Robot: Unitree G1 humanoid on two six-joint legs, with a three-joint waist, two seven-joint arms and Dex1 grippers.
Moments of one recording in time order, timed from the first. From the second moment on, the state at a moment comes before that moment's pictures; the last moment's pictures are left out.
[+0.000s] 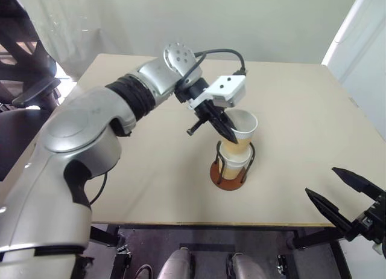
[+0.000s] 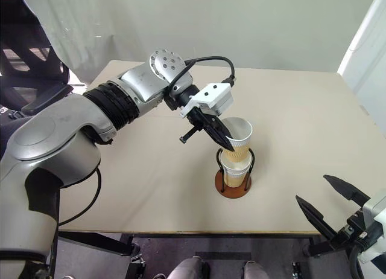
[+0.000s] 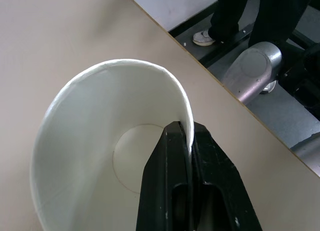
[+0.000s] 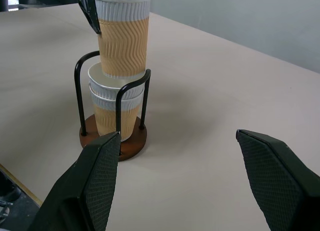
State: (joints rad) left arm -1.72 0.55 -1.35 0.81 -0.96 -0.18 -1.58; right arm 0.70 -0.61 -0.81 -0.99 0.82 0.40 0.62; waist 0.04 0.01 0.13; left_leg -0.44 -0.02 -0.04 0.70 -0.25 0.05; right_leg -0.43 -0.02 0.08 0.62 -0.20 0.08
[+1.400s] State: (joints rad) left arm -1.69 0.52 -1.34 0.83 -0.94 -0.19 -1.58; right arm 0.69 -0.63 -0.81 -0.98 0.83 0.40 0.61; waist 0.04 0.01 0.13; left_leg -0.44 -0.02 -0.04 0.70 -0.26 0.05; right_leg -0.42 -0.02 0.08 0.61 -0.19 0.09
